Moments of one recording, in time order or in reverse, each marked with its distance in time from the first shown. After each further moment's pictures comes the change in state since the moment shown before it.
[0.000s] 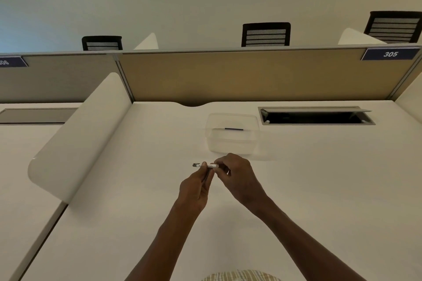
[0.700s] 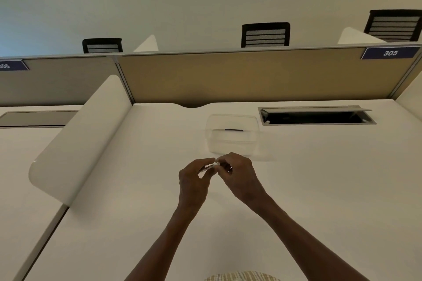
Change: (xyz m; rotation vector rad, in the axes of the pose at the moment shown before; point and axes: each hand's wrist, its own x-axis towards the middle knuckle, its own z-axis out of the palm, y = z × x) left_hand 0.012 -0.002 -0.011 1.058 -0.173 1.031; right_hand 0.004 0.010 0.004 0.101 0.070 0.026
